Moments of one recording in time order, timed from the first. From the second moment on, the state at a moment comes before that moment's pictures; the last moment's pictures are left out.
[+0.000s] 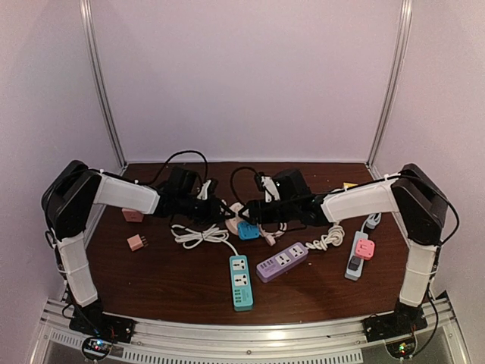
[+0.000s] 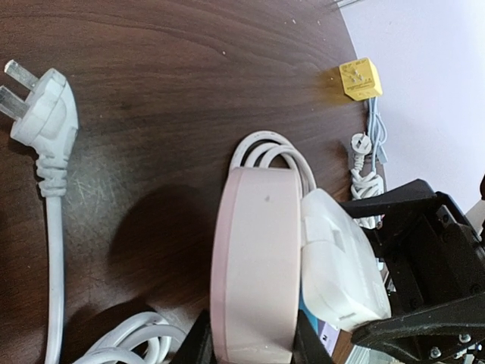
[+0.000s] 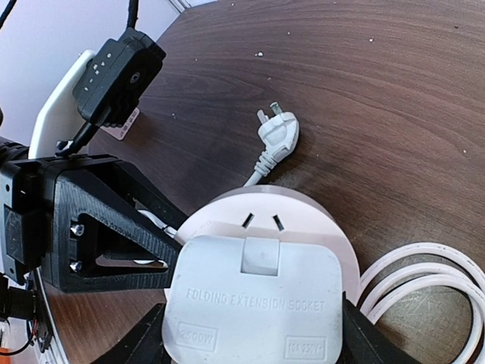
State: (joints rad) left arm -0.60 1.91 1.09 0.13 0.53 -0.72; right arm 0.77 1.91 1.17 0.18 -0.18 0.51
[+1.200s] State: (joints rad) left arm -0.61 1.97 1.22 -0.02 0.46 -0.76; right arm 0.65 1.78 1.26 -0.06 -0.01 0.48
